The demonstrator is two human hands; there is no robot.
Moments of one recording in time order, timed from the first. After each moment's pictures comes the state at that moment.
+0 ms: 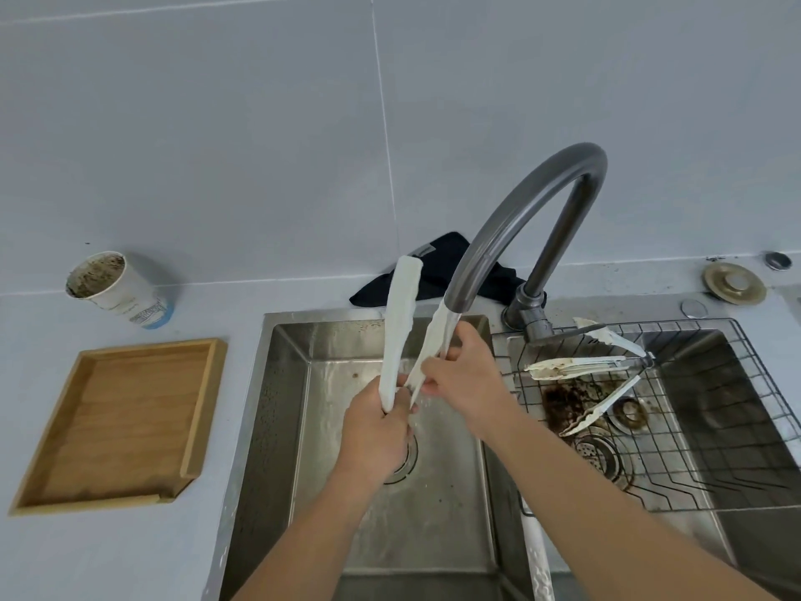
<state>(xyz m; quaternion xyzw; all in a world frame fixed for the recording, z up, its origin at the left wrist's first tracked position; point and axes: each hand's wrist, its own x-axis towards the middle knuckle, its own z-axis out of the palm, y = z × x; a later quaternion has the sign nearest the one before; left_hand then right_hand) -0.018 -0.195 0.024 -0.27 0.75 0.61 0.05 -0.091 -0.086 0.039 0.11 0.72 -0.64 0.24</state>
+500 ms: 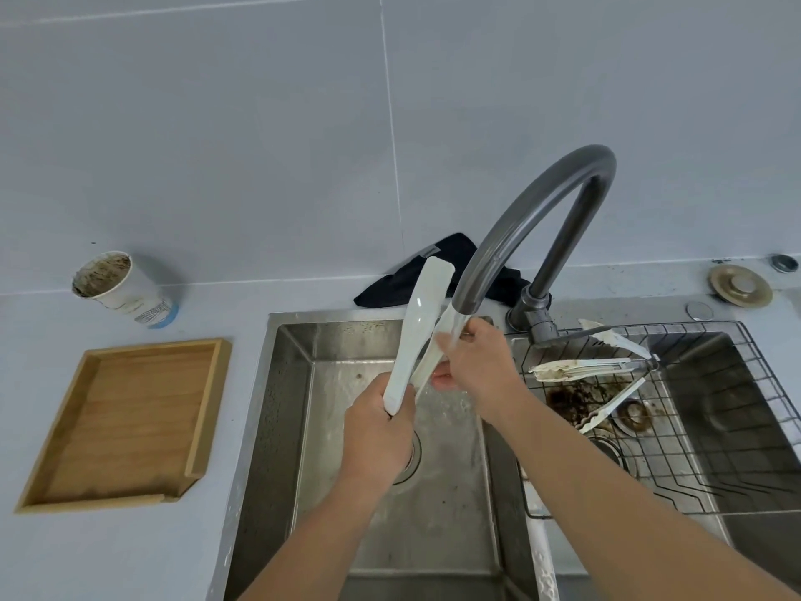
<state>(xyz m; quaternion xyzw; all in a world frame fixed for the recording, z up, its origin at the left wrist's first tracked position) -0.014 -0.197 0.029 -0.24 0.79 0.56 0.01 -0.107 -0.085 0.051 0.16 0.73 -0.62 0.24</state>
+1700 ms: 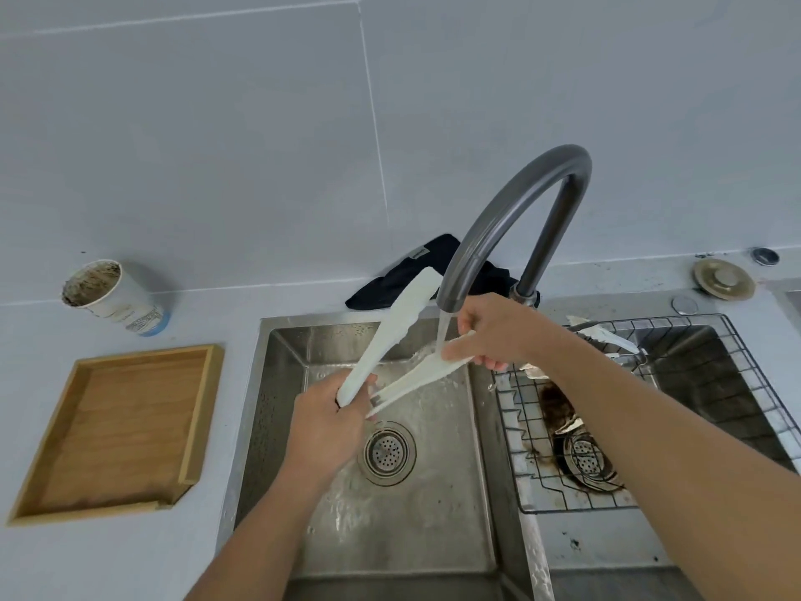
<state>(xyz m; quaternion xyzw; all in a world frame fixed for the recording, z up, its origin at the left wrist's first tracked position) -0.013 -0.238 0.047 -0.24 0.82 0.52 0.01 -0.156 -0.033 0.079 -0.09 0.86 -0.35 0.37</state>
